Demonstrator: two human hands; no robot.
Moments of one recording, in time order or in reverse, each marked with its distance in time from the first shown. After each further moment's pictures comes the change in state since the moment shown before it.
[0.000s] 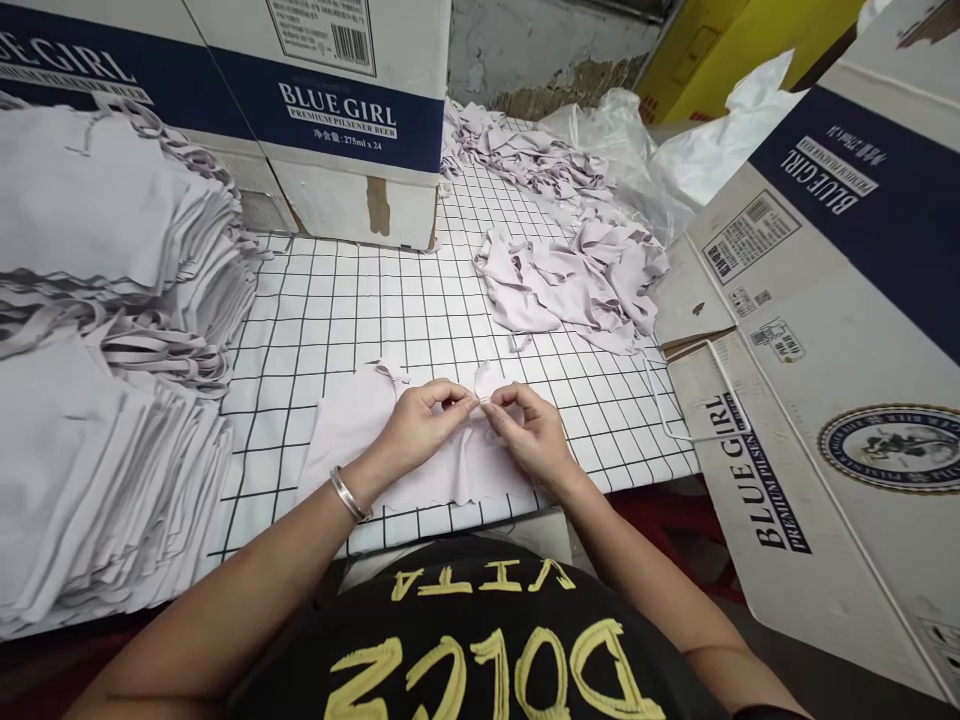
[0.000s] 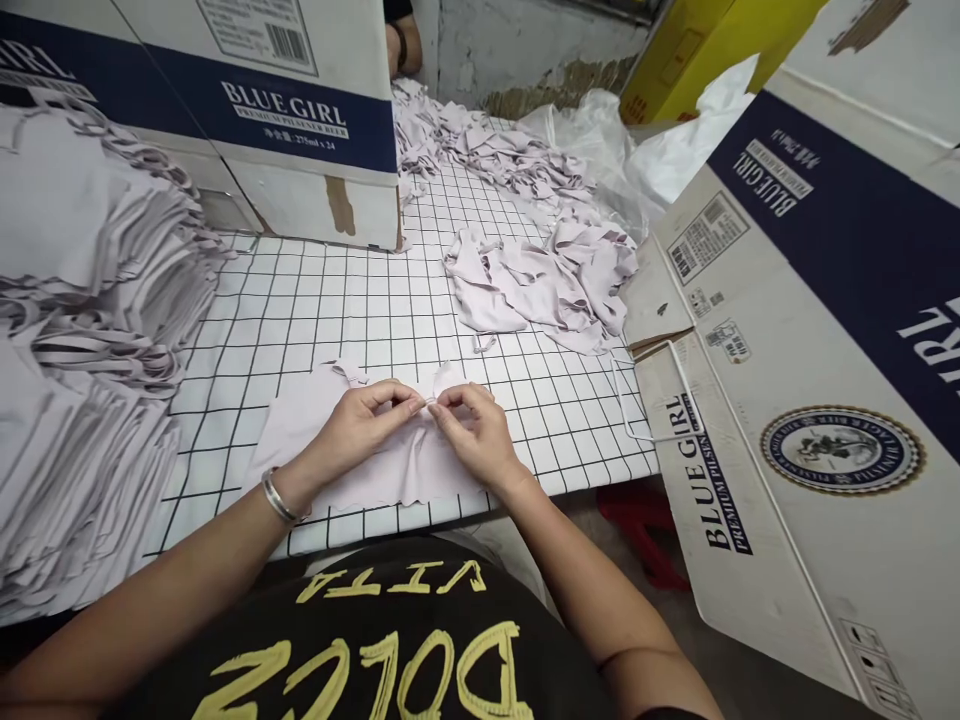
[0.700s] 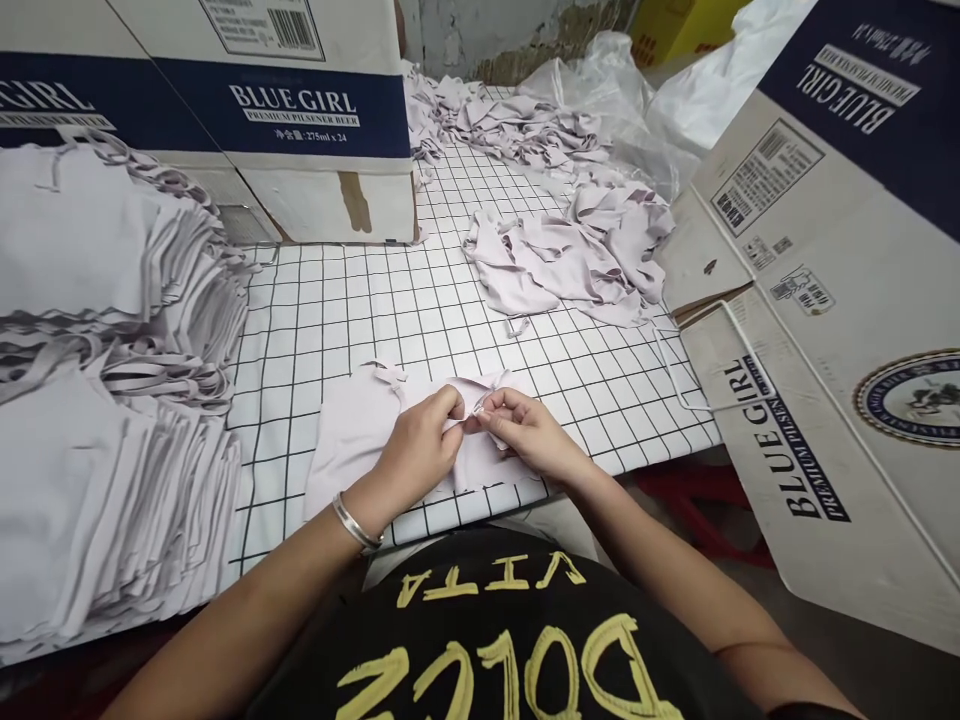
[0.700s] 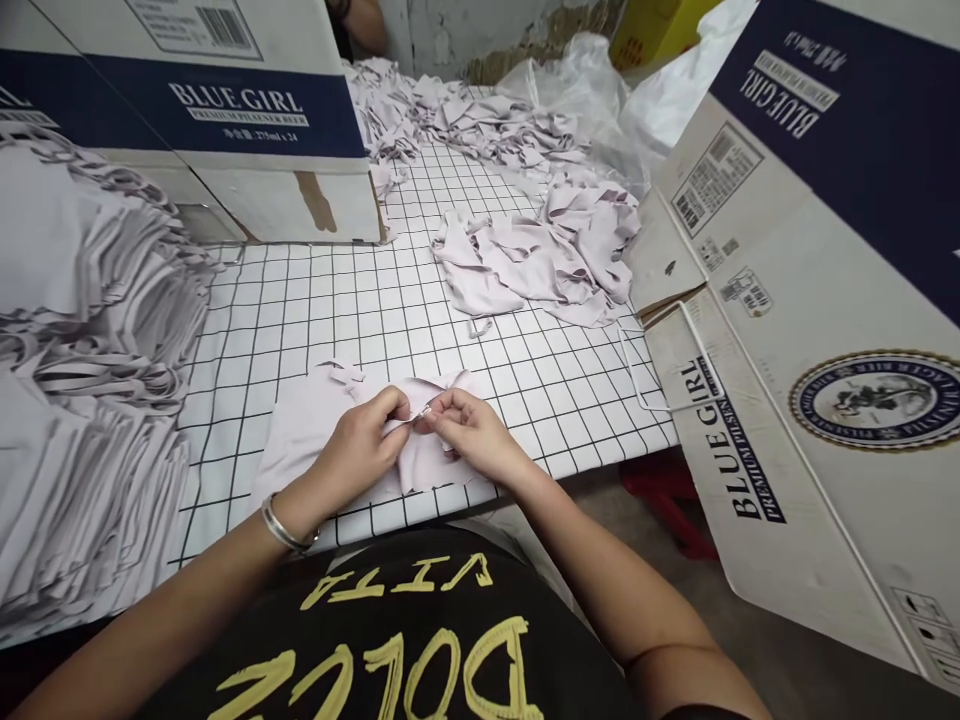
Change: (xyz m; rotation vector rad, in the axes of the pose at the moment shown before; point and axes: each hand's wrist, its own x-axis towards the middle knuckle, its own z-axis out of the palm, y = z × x) left_hand -0.017 -0.001 0.009 0.472 -0.052 0.077; right_hand -0.012 -0.010 0.000 0.569 -0.266 0.577
